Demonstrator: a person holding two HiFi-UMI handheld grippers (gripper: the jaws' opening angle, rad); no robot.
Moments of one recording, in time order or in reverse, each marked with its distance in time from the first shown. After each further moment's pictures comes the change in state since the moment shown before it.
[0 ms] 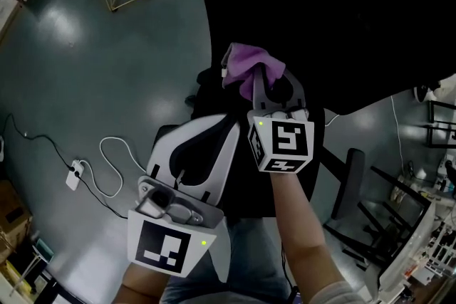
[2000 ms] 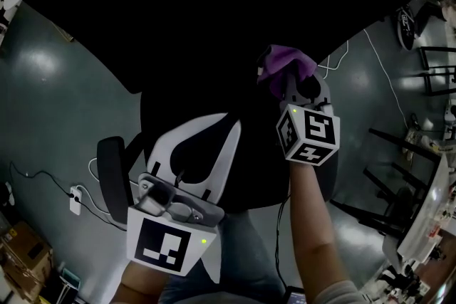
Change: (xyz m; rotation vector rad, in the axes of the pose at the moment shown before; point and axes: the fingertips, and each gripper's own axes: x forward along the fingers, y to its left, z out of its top) left arm 0.095 -0.137 -0.018 0.001 0.034 -0.244; right arm -0.108 -0.229 -0.072 0.129 0.086 -0.349
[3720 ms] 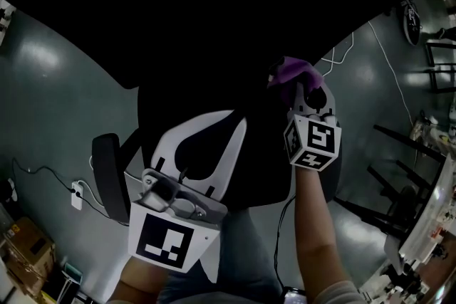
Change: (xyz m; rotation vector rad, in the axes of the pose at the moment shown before) left arm 0.015 -0.011 -0.020 -0.011 0.025 -0.022; right arm -0.011 -0.033 -0.058 -0.036 0.037 -0.050
